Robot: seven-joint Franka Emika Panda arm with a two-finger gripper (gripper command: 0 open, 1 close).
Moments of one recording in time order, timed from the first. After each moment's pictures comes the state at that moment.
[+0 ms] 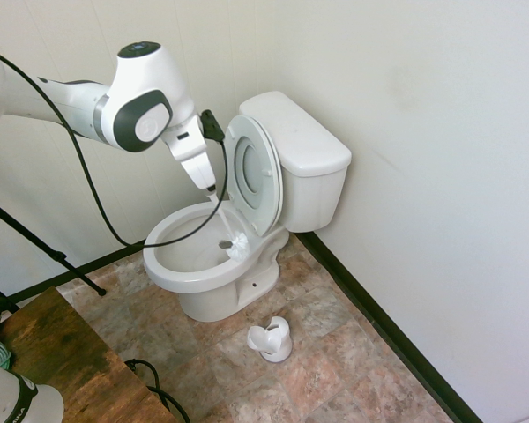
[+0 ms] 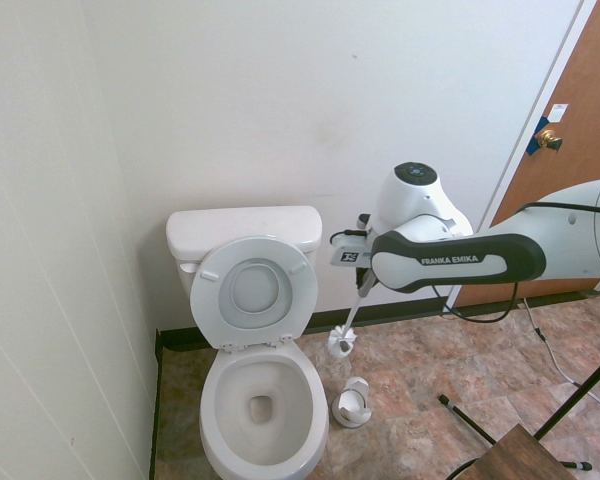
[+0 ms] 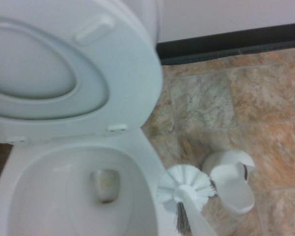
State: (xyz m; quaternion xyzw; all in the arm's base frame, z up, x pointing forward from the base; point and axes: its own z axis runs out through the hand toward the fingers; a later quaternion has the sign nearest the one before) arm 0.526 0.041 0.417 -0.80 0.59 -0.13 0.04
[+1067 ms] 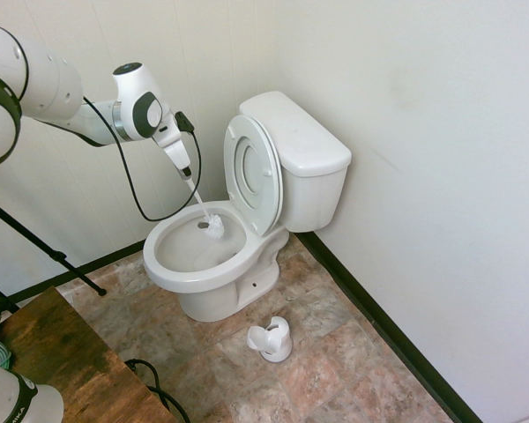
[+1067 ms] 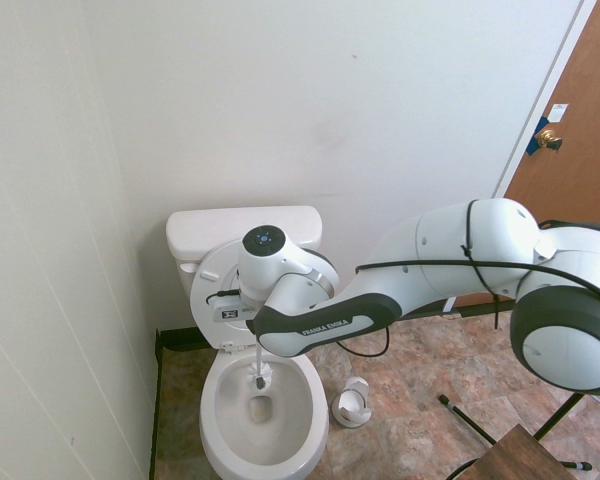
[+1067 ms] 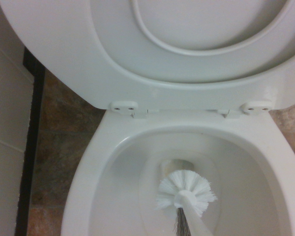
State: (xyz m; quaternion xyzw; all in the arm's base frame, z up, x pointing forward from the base) arm 0.621 0.224 0.285 -0.82 0.55 -0.13 0.02
